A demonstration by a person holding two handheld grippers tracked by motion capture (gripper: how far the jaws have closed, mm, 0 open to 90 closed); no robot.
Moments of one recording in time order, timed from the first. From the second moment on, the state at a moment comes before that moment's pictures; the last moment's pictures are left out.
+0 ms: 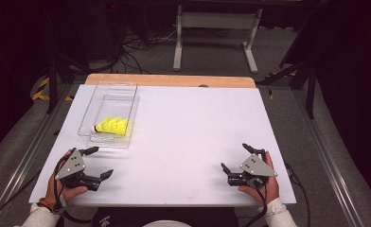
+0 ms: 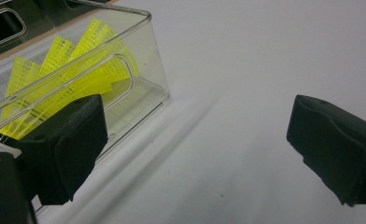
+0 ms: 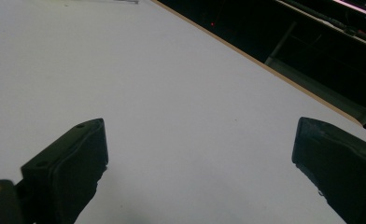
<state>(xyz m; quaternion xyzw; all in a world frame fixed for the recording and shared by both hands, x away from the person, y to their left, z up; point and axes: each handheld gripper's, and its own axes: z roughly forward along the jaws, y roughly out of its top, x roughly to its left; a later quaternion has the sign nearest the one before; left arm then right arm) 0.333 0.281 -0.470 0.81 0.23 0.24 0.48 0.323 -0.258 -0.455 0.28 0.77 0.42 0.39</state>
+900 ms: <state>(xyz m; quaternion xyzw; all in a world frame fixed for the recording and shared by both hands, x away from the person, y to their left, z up) 0.334 0.280 -0.471 0.81 0.23 0.24 0.48 0.324 -0.259 -0.454 0.29 0.76 0.42 0.40</state>
